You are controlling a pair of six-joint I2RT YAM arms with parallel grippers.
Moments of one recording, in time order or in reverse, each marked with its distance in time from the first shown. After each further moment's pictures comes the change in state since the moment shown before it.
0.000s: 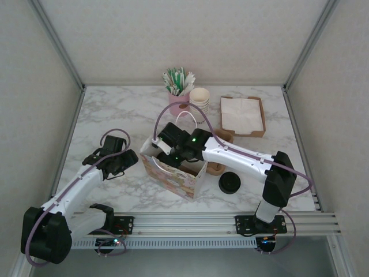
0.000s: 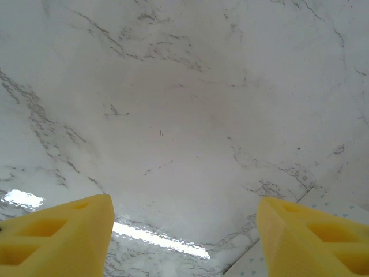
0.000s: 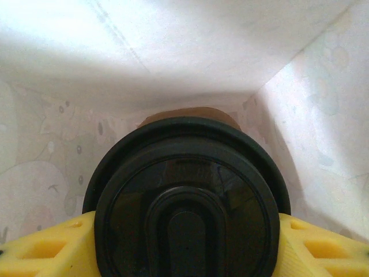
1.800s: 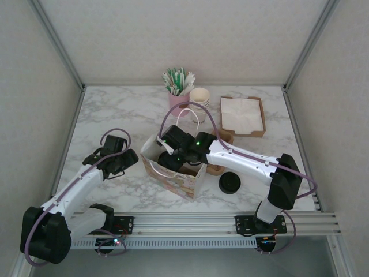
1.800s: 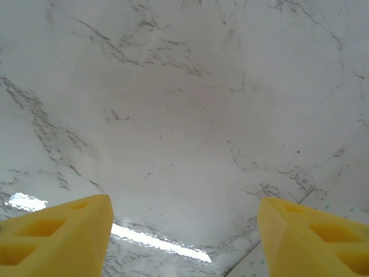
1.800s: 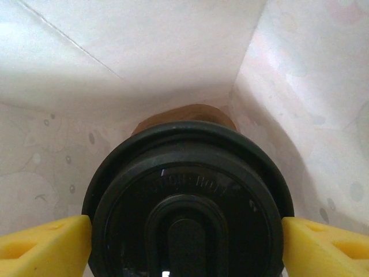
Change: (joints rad) left arm -0.013 0.000 0.006 0.000 -0.023 0.000; right arm 0.010 -0.061 -0.076 0.068 0.035 0.153
